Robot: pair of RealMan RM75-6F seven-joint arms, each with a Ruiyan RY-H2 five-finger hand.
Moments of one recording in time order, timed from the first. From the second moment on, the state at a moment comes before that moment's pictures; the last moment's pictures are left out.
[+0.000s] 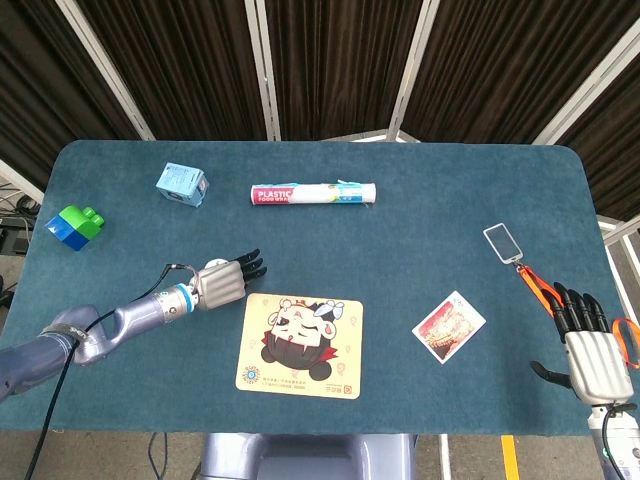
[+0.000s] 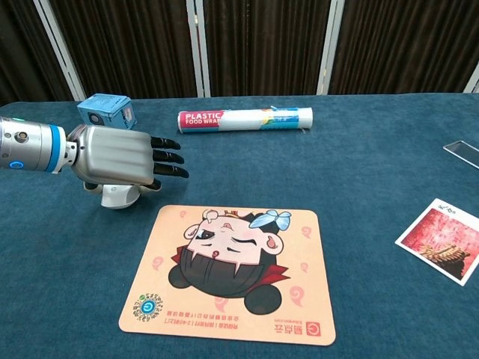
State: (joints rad) left arm -1.04 -1.48 0.16 -1.03 1.83 0.72 0.40; right arm 0.09 -1.12 0.05 -1.62 -1.50 1.45 -0.08
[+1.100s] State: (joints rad) left arm -1.06 -1.51 0.07 -1.40 1.77 0.67 0.66; right arm 0.09 -1.12 0.05 -1.62 -1.50 1.45 -0.08
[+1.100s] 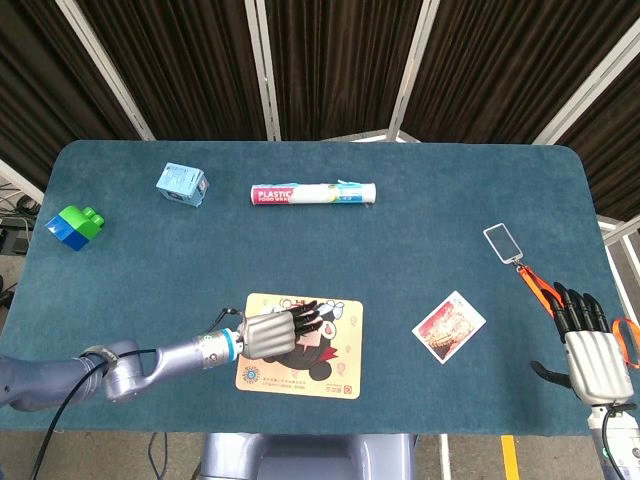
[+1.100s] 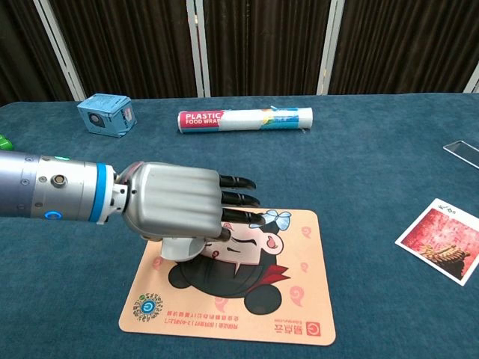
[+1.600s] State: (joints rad) left arm -1.06 -1.60 0.05 -1.40 1.74 0.64 0.72; right arm 0.09 -1.11 0.05 -1.62 -1.50 1.45 -0.08
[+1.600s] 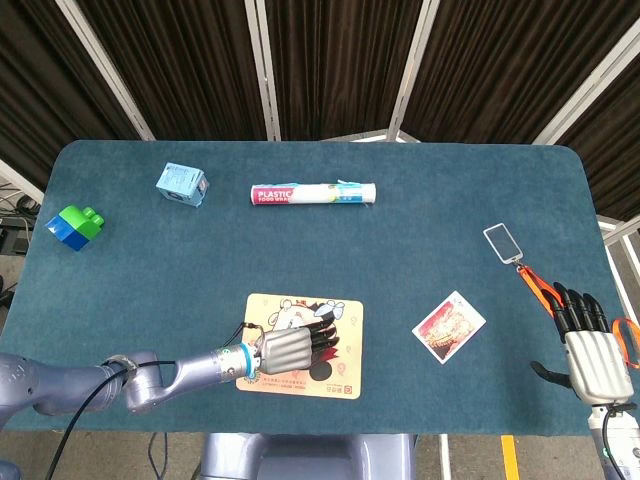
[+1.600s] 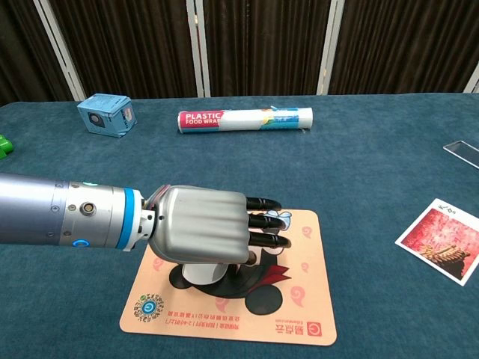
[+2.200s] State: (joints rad) left arm -1.04 -1.60 0.03 -1.40 1.72 0.72 0.74; right arm 0.09 -1.11 0.05 -1.62 -1.50 1.45 -0.08
